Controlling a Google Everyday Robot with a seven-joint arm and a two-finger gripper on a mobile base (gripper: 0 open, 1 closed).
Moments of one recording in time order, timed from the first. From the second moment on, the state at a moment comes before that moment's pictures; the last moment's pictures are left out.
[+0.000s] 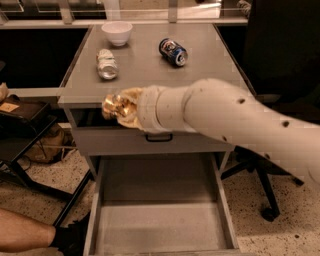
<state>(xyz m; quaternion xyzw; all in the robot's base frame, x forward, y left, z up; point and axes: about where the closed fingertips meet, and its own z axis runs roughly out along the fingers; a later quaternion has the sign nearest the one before) 0.542 0.072 0.879 -0.67 0.53 -0.02 0.52</state>
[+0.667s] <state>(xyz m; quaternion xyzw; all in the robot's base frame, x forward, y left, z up) 0.616 0.106 1.016 -0.68 0.45 -0.11 0.57</state>
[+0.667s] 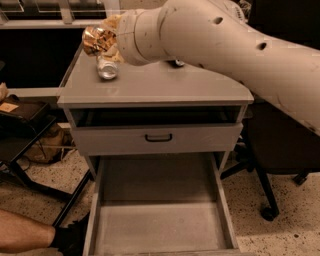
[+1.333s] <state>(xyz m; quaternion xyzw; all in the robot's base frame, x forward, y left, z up) 0.621 0.099 1.016 -0.68 0.46 -0.13 0.56</state>
